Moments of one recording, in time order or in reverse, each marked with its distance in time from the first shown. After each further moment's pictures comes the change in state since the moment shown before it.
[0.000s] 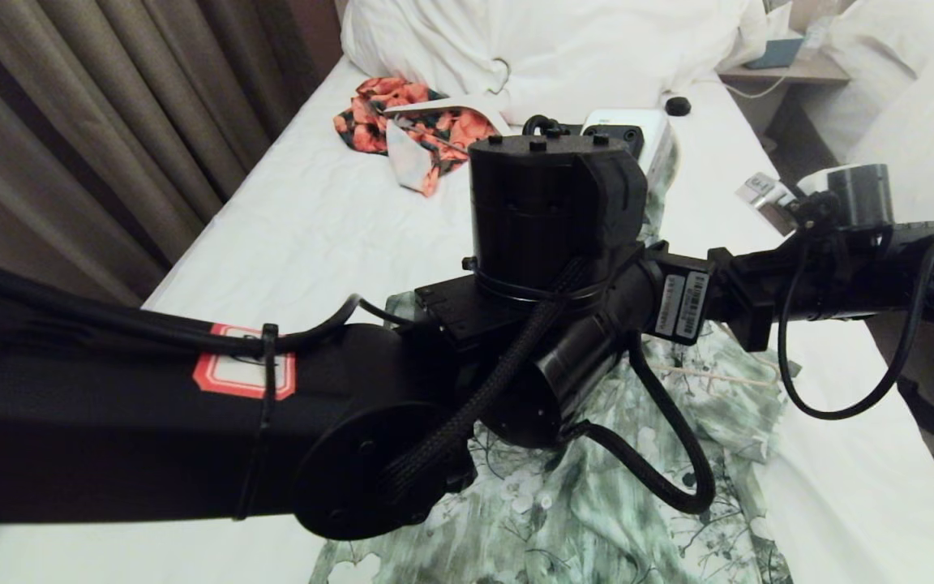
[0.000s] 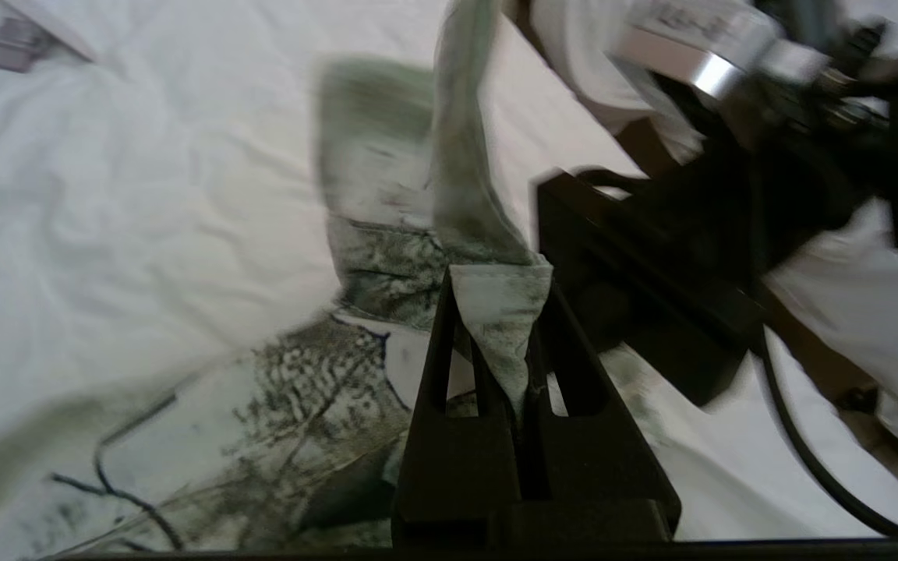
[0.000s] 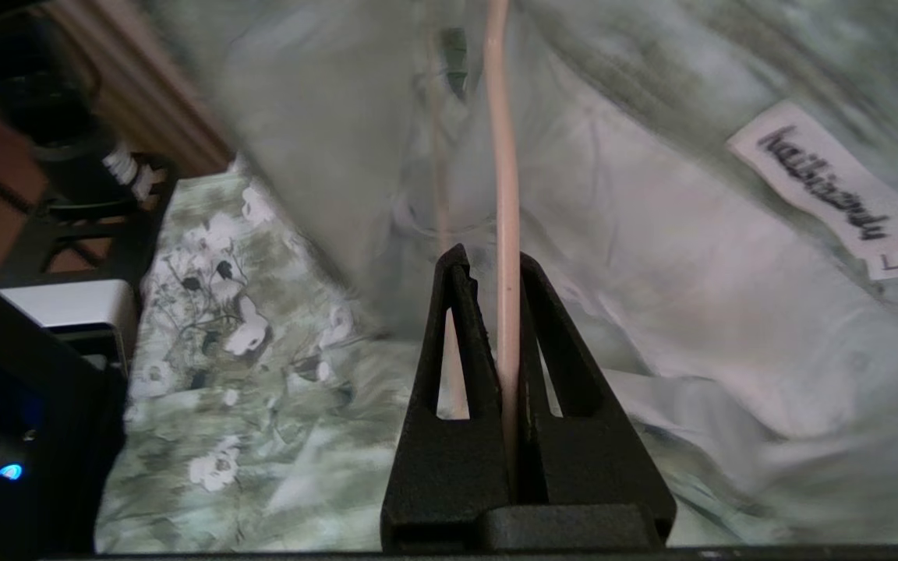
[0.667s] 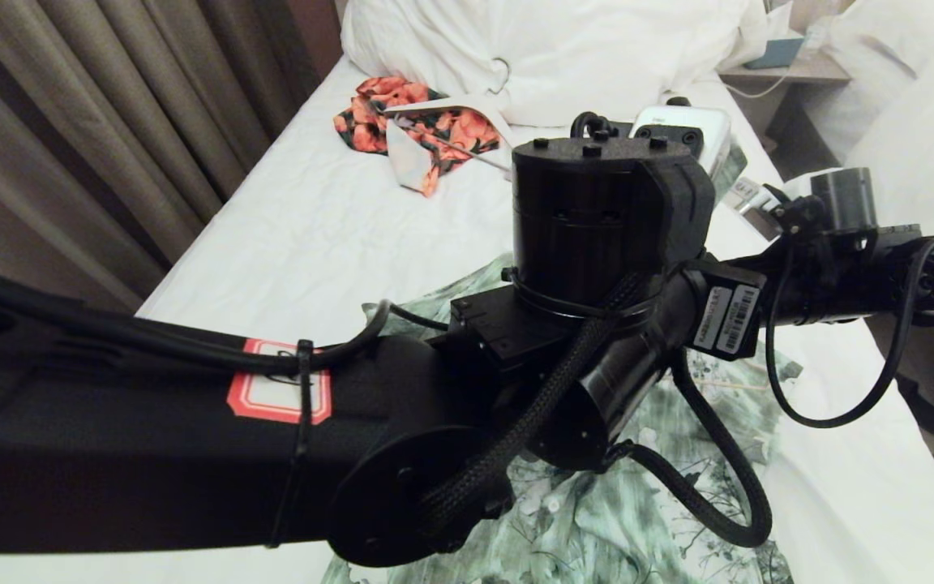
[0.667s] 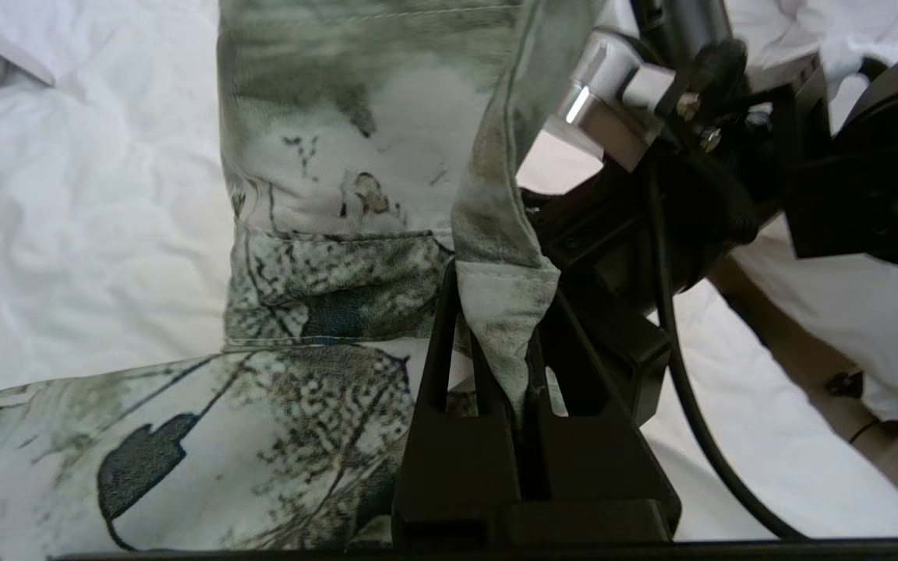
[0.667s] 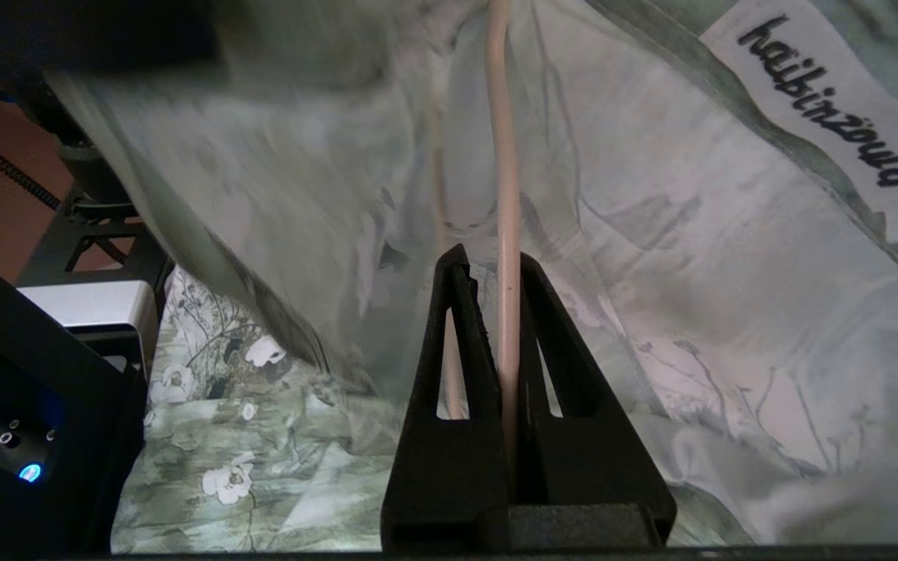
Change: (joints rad) left arm -0.051 0.036 -0.050 -0.001 0.009 0.053; right arm 0.050 0.006 0.001 0.000 -0.001 0.000
